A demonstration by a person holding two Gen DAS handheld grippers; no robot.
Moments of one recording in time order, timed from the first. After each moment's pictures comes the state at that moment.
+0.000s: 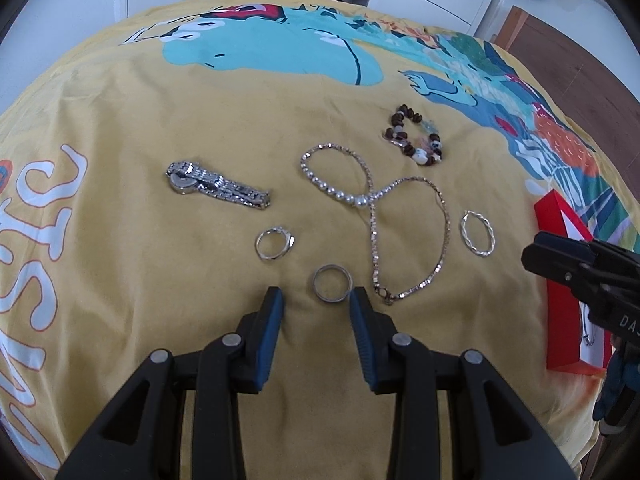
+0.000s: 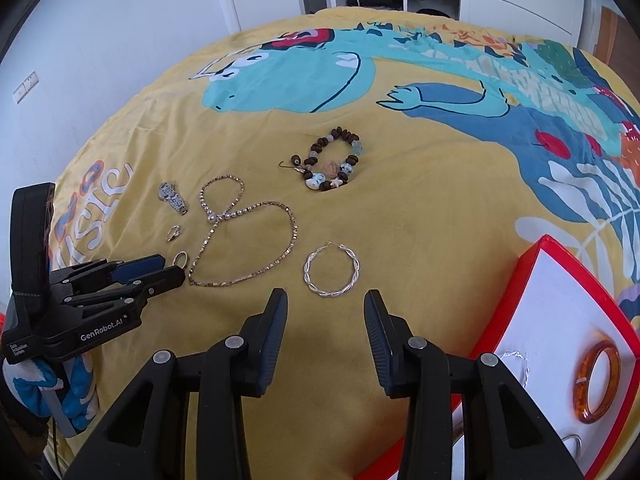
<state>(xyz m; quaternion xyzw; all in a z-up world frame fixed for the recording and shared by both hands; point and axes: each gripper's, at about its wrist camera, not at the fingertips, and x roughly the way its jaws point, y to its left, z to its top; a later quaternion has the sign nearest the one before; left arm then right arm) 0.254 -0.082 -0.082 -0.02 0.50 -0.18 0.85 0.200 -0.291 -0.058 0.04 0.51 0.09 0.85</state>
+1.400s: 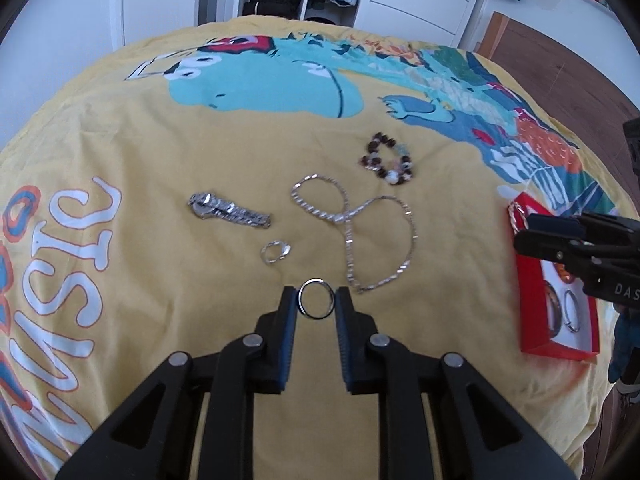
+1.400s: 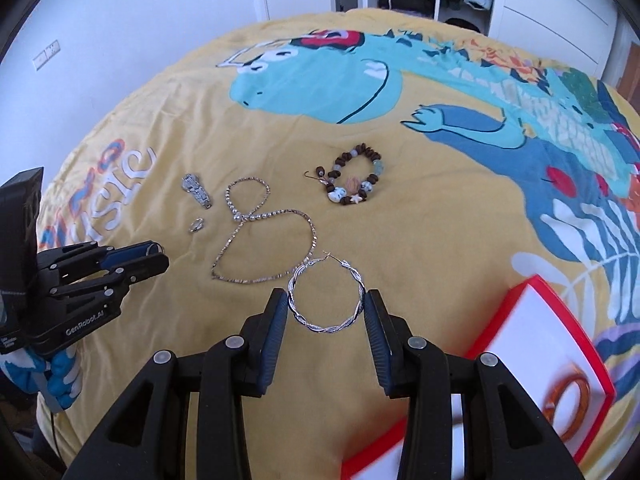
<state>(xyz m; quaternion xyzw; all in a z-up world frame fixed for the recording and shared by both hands) 0.221 -0.076 -0.036 0.00 0.46 -0.19 0.87 0.183 -0.292 -0.016 0.00 0.50 0.12 0.86</state>
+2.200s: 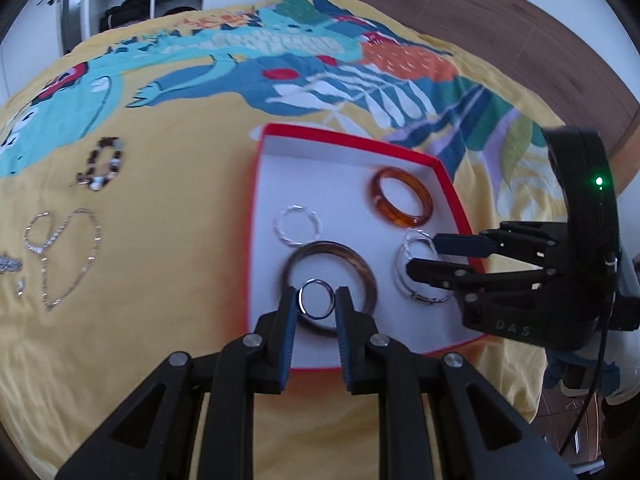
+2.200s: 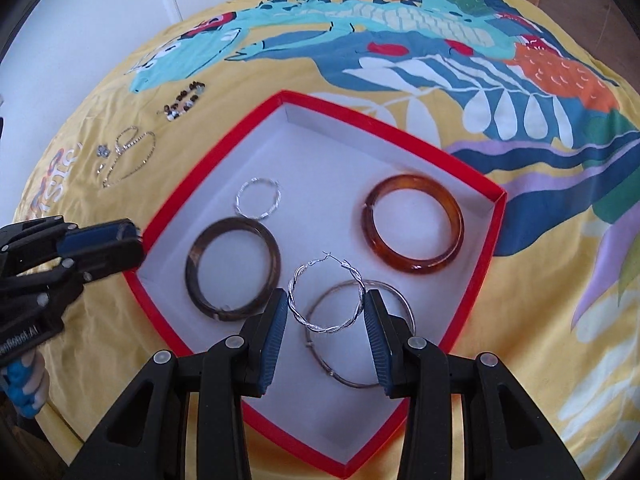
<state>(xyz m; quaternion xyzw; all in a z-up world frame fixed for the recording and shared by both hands) 0.133 -0.313 -0.027 0.08 0.48 -0.36 0.80 0.078 -0.457 -0.068 0.06 0.55 0.01 0.83</state>
